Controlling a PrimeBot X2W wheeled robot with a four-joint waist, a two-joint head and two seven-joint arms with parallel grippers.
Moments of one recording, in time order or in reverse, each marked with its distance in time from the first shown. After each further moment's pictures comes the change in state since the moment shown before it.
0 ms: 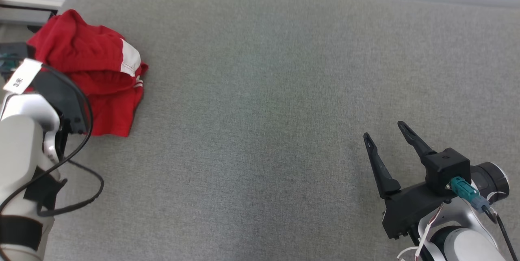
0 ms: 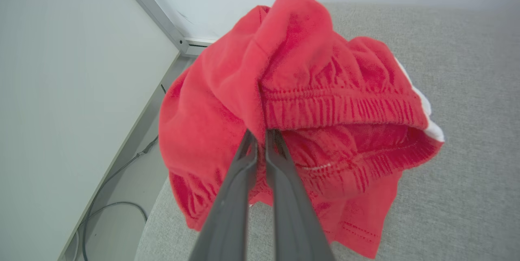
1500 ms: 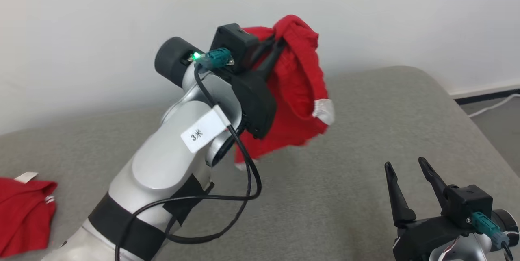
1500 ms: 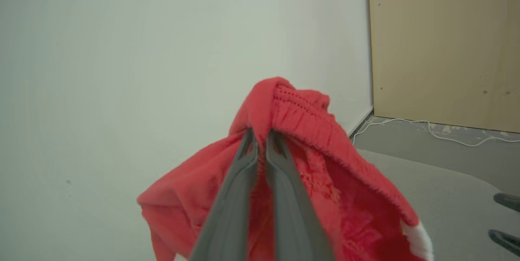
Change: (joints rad) left arm -0.042 -0.258 -0.488 -0.396 -0.166 -0.144 -0.193; right arm 0.175 0.098 -0.130 0.025 0.033 -0.006 -0.092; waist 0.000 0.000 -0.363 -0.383
